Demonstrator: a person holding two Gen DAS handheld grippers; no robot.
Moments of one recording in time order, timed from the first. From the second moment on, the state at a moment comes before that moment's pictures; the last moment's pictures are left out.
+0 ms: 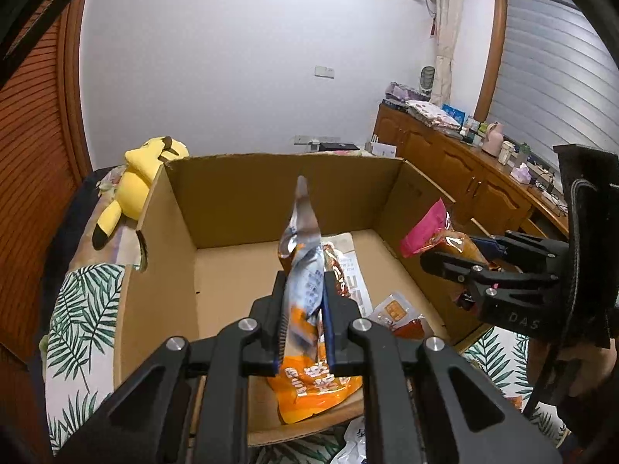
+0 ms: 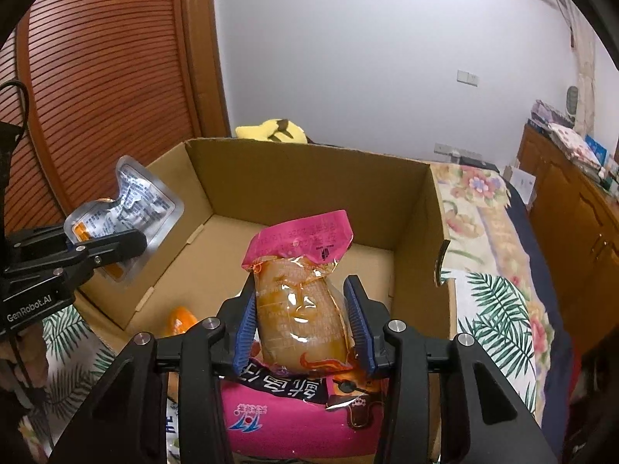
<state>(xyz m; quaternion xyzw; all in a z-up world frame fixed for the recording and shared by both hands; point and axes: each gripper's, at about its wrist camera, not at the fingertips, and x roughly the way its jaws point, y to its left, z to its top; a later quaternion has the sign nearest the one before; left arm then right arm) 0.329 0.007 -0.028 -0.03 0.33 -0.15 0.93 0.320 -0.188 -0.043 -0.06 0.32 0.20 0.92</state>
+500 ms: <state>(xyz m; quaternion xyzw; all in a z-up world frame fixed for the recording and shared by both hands) 0.307 0.014 -0.023 -0.03 0.33 -0.14 0.93 0.285 -0.186 -0.025 -0.04 0.29 0.23 0.93</state>
